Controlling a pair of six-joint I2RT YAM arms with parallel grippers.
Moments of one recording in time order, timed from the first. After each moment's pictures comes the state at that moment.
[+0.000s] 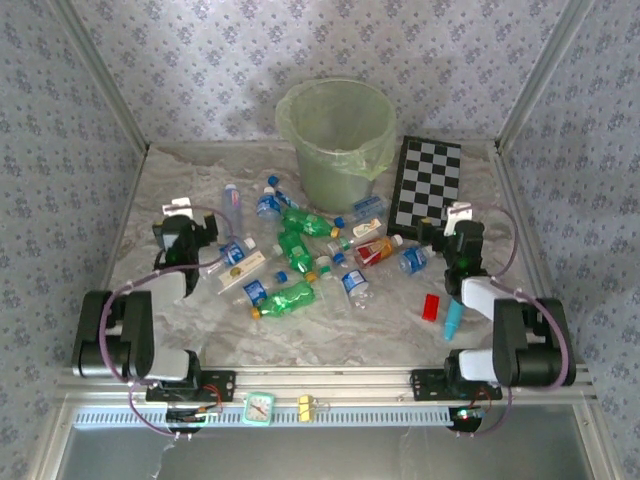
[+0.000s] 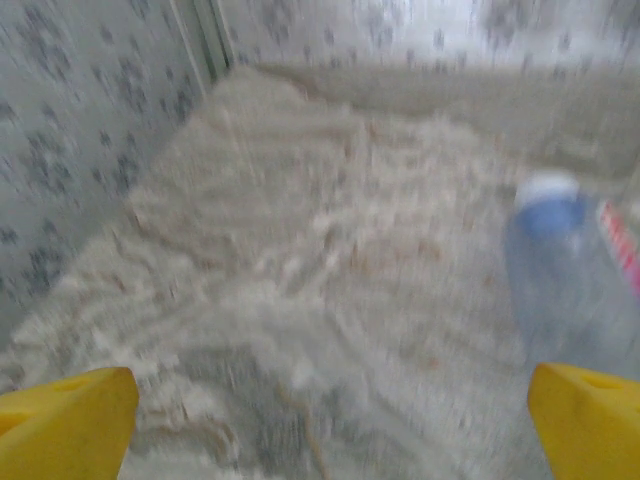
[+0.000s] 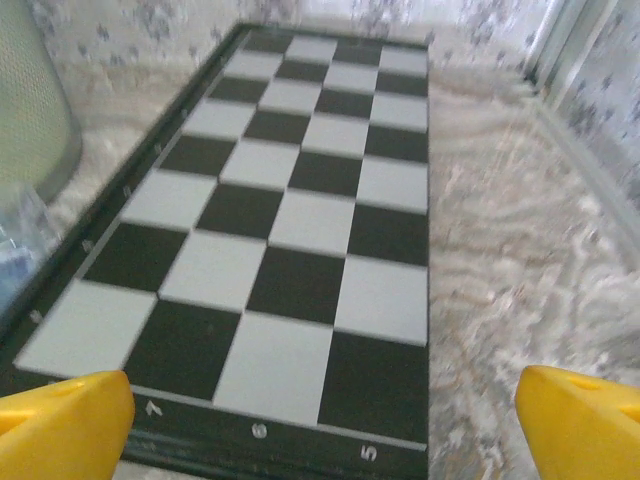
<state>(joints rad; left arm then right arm) -0.04 1.35 0.50 0.48 -0.30 -0.07 0.01 1.31 0.43 0.50 0.10 -0.02</state>
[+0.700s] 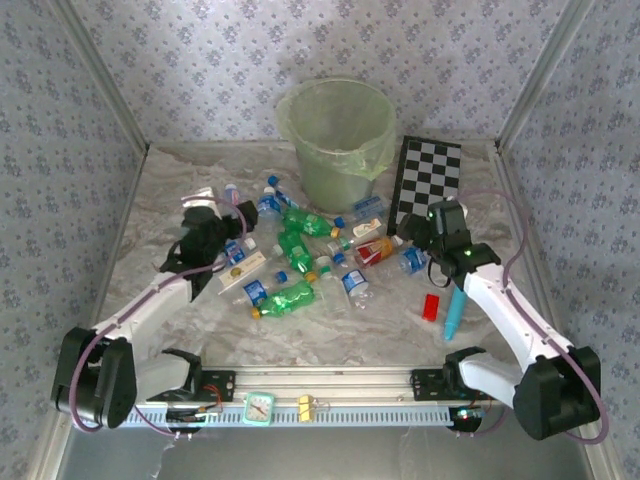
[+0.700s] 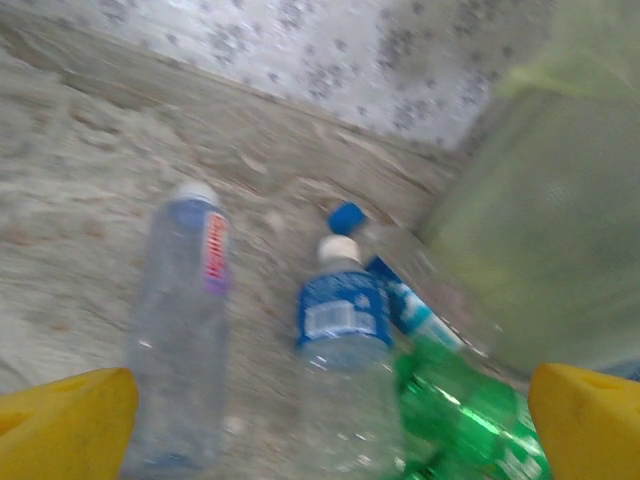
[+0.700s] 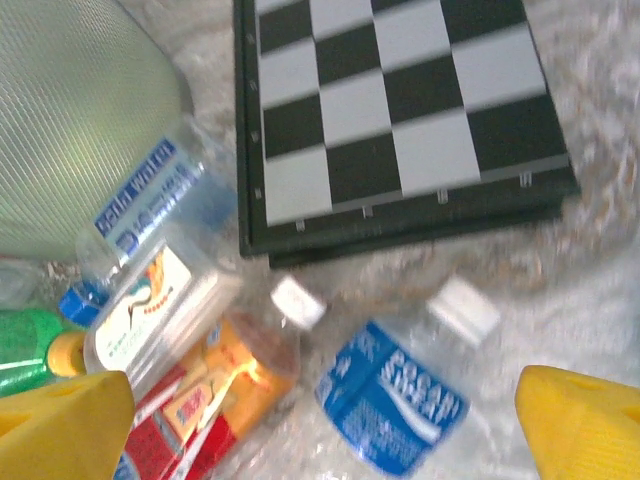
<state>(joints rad) -0.34 1.17 0.61 0.19 -0.12 -0.52 0.30 1.09 0.80 -0.52 0.17 0.70</state>
